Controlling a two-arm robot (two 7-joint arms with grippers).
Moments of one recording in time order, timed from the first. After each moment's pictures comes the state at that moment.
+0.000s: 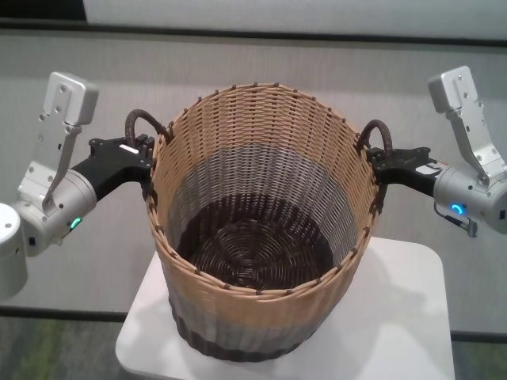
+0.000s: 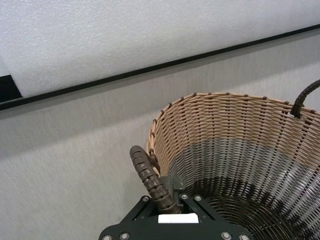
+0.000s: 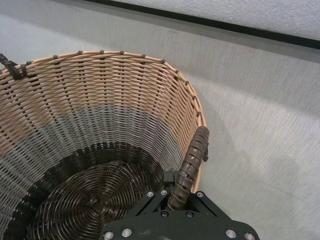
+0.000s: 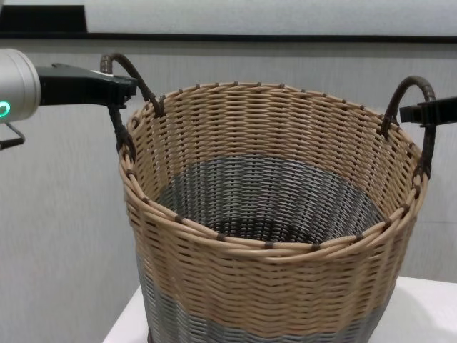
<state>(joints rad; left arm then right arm) -0.39 0.41 0.33 -1.51 -0.32 0.22 -0.23 0.48 0.44 -0.31 -1.41 0.37 0.48 0.29</state>
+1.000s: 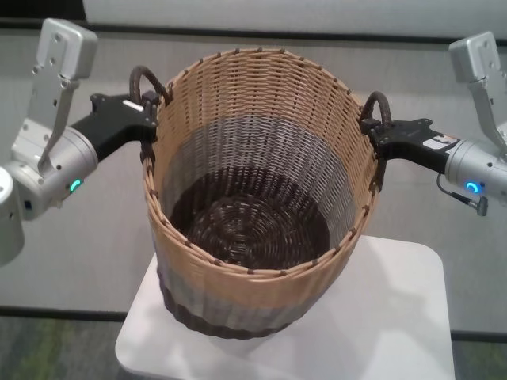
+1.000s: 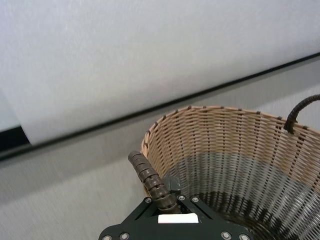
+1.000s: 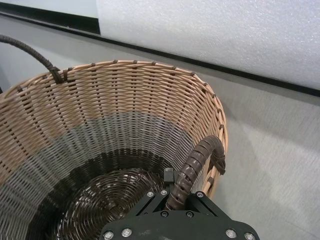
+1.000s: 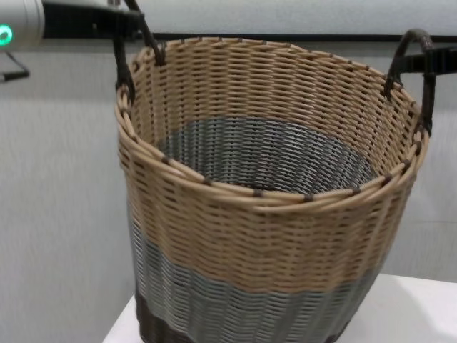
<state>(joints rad) -0.43 0.39 0.30 -1.60 -0.29 0.26 -0.25 0.48 0.48 -0.28 -1.50 0.43 0.46 0.37</state>
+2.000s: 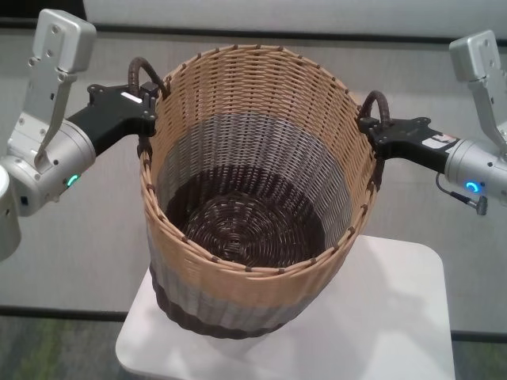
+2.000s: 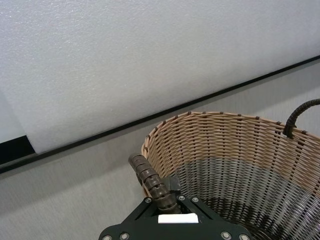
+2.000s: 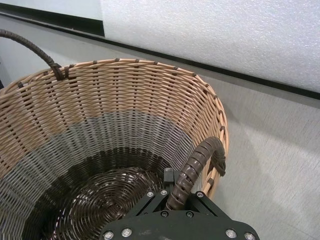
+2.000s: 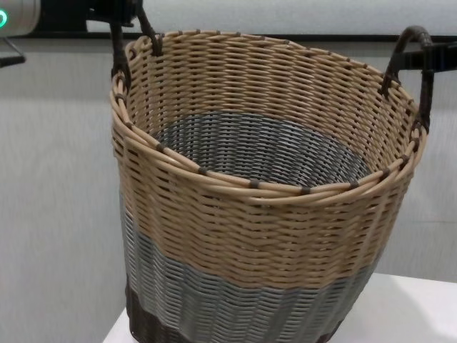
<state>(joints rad) -0.43 0.39 0.29 -1.64 -0.27 0.28 -0.25 0.49 0.49 -0.29 -1.51 0.46 0.46 0.38</state>
